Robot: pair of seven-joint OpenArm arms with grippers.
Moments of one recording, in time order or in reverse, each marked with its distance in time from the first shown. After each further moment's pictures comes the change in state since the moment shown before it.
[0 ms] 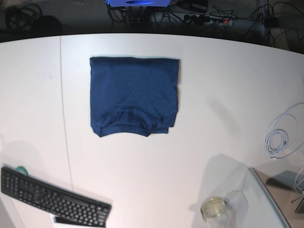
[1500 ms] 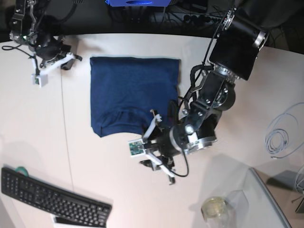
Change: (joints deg) left arm -36.8 4.3 32.7 84.1 10.7 -1.3 56.8; right arm 1.4 -8.0 18.4 62.8 38.6 -28.6 -26.5
